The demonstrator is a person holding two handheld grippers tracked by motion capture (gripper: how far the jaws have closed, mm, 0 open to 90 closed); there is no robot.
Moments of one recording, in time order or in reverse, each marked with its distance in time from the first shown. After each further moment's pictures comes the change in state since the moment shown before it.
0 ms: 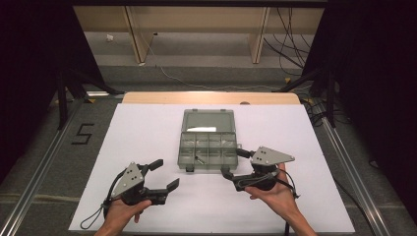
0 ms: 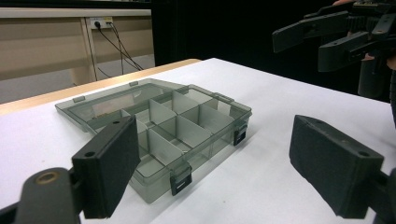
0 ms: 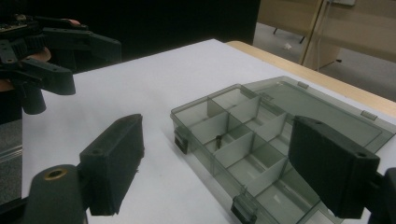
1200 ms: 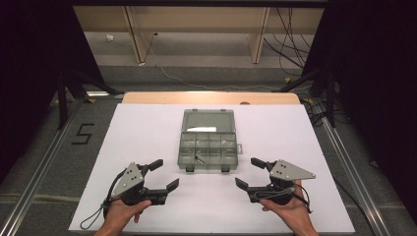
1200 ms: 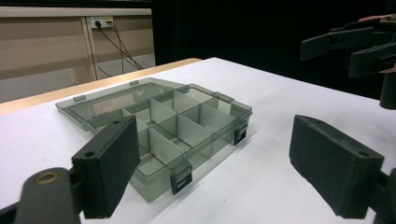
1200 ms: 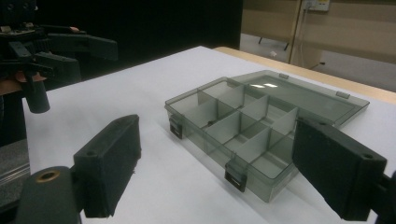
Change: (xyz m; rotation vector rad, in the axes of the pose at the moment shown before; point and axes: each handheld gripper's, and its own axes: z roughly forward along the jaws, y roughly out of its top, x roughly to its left) left arm 0.001 0.000 -0.001 0.004 0.002 0.000; right arm 0.002 -0.032 -0.037 -0.060 -0.048 0.072
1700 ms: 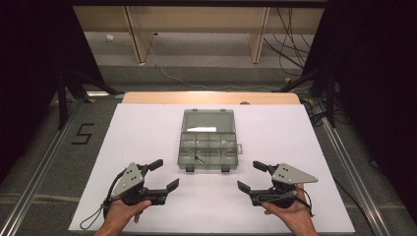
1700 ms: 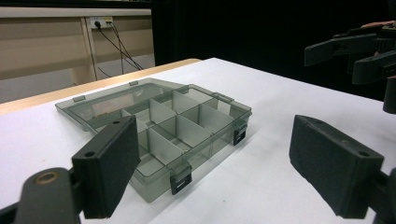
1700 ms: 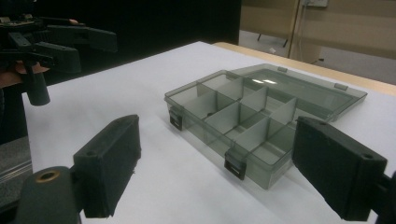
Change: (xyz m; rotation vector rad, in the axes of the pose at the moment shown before) left arm -0.001 0.001 -0.001 0.005 0.004 0.002; right arm 0.001 -0.009 -0.005 0.001 0.007 0.014
